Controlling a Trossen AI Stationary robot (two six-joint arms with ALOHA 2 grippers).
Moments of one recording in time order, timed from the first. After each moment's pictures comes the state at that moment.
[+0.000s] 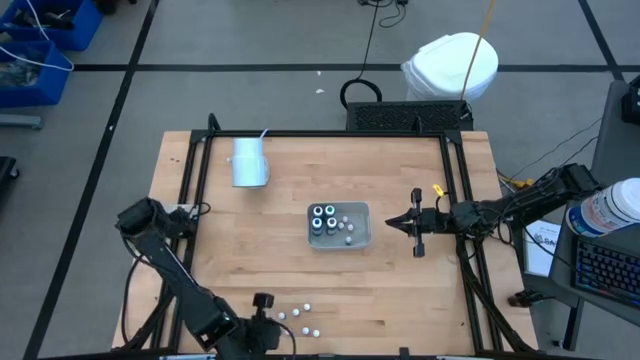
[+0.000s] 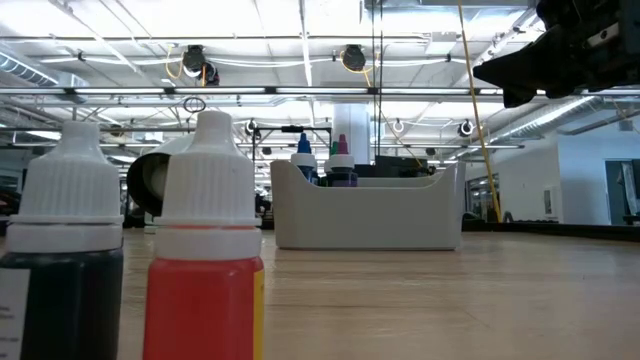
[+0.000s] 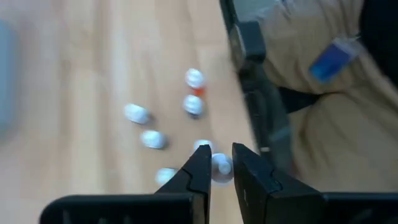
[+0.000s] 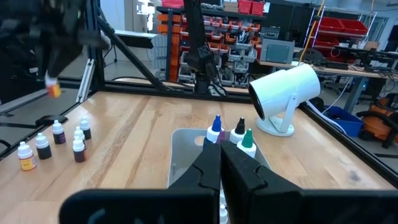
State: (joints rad) left arm -0.87 1.84 1.51 -0.70 -0.37 -0.59; right arm 0.29 0.68 0.12 0.53 0.31 -0.06
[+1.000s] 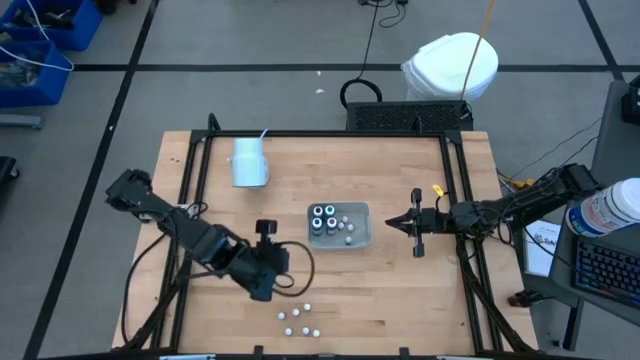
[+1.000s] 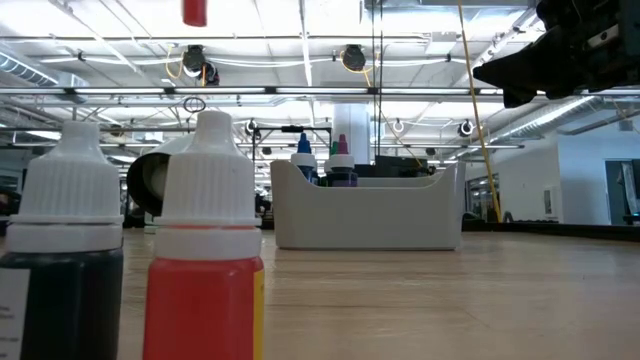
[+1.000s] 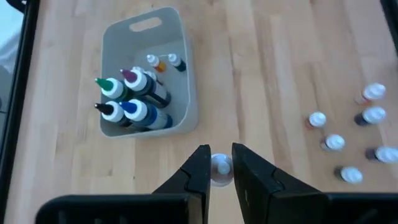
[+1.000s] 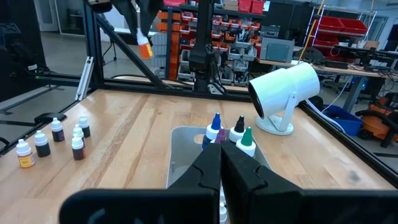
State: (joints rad) left arm -0.54 1.59 1.53 -1.02 -0.44 -0.31; right arm 0.29 0.68 0.12 0.53 0.31 -0.07
